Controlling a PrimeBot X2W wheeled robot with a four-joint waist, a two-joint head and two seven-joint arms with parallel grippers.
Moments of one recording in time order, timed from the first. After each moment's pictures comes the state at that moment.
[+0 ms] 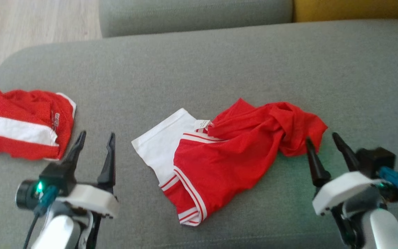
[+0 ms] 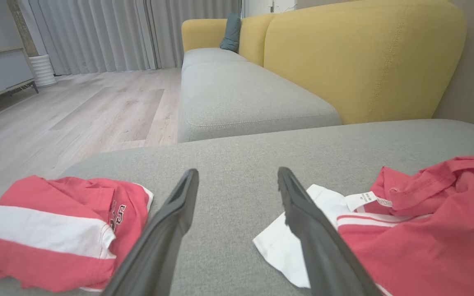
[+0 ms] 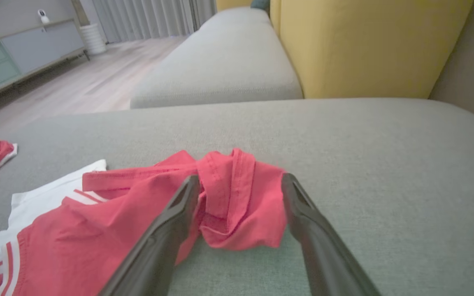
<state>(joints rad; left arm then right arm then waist) -0.09 0.34 -0.41 0.10 -0.37 0.20 -0.23 -0.01 -0.05 0.02 0.04 0.12 0.13 0.17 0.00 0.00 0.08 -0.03</state>
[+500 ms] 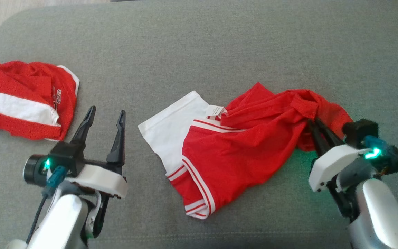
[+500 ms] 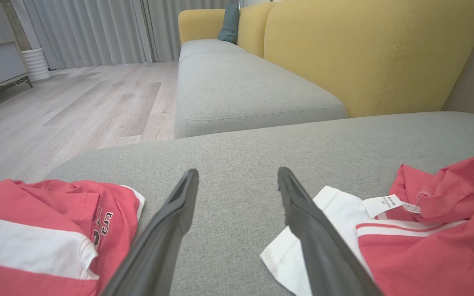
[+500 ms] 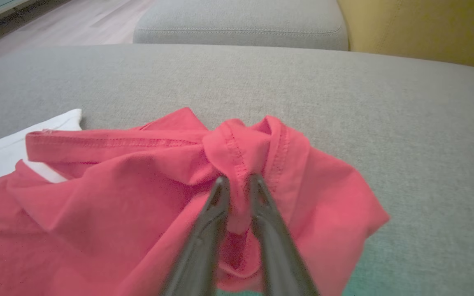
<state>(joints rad) -0.21 0.31 -0.44 0.13 -0.34 0.18 -0.24 -0.20 -0.11 0.09 0.23 0.11 0.13 0.22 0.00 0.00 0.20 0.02</state>
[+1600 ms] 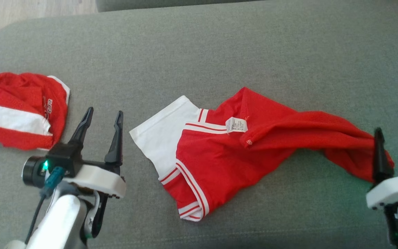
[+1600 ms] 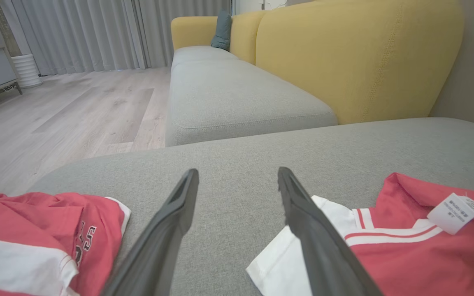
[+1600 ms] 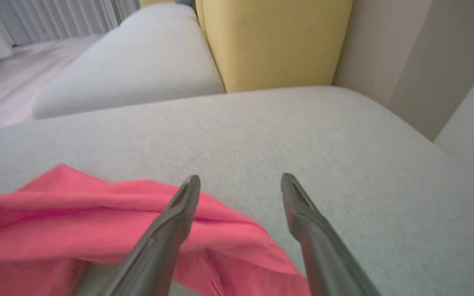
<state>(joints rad) -0.21 0.30 -0.43 0.15 -0.33 0.17 -0.25 0.02 -0.04 -0.27 -0.03 0.12 0.13 0.18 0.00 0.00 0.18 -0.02</state>
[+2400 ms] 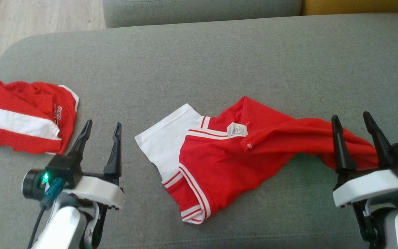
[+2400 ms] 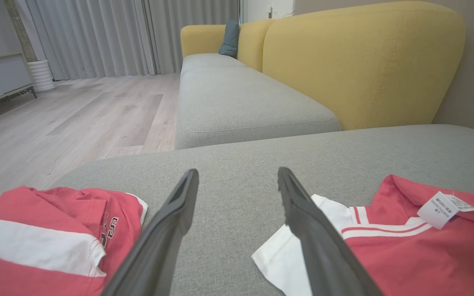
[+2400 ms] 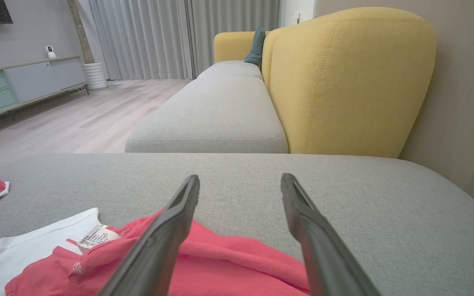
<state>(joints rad) -0.15 0.30 -0.41 0.13 -0.34 0.18 -0.25 0.02 -0.04 -0.05 -0.15 0.08 0.13 0.12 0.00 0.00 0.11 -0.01</state>
